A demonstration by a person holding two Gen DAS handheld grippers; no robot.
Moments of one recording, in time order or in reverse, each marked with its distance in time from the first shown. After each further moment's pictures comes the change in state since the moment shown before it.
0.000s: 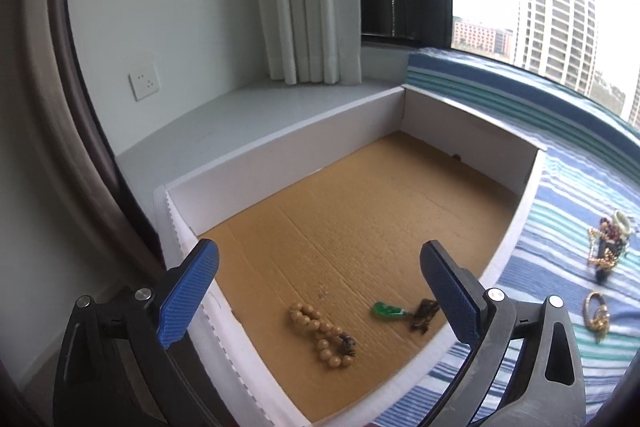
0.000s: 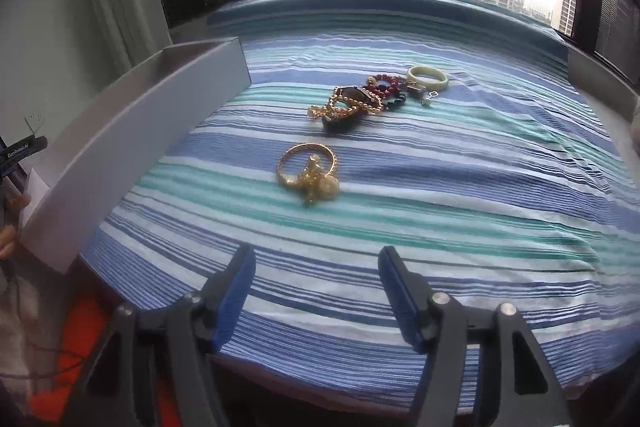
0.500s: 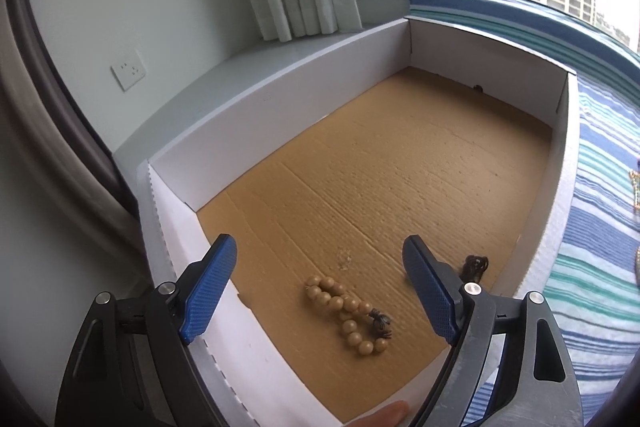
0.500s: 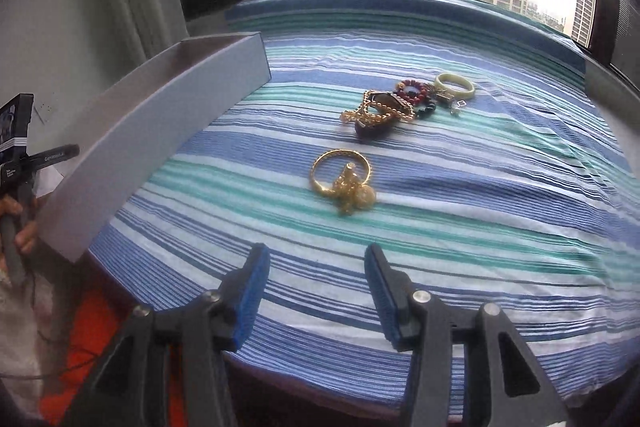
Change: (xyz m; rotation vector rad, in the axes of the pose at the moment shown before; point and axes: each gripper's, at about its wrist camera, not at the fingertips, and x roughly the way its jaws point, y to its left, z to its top) left arm 0.063 -0.002 -0.022 0.137 0.165 0.102; right arm 0.011 0.027 0.012 -0.045 0.008 0.023
